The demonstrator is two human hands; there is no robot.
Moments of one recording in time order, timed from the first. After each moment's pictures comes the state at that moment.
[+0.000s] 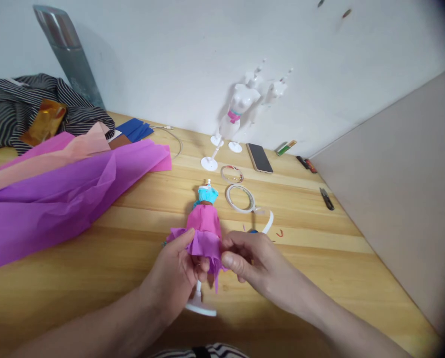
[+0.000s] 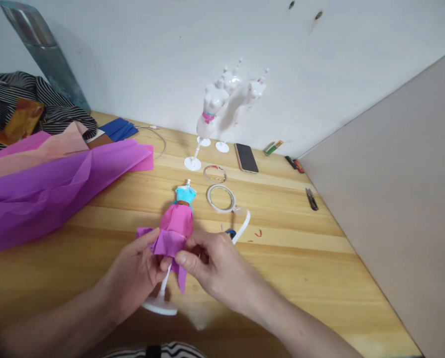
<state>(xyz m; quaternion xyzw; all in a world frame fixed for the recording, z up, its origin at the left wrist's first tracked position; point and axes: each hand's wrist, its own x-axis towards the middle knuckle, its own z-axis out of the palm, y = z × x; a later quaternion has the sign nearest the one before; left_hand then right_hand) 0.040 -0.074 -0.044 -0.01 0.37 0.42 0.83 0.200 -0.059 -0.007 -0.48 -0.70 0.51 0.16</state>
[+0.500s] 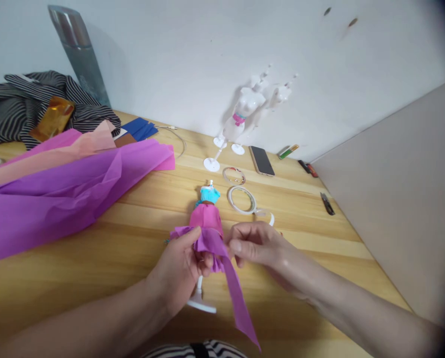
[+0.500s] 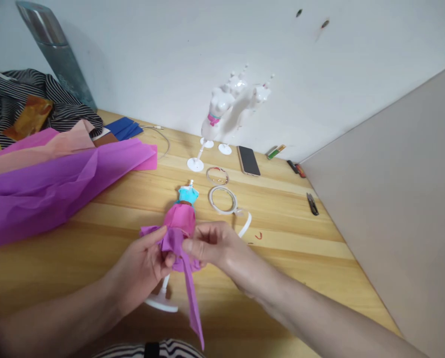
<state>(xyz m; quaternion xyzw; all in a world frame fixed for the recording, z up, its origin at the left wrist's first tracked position) 0.043 -0.070 -0.044 0.00 0.39 0.42 0.82 0.198 -0.044 0.008 -0.46 -0.52 0.69 0.20</state>
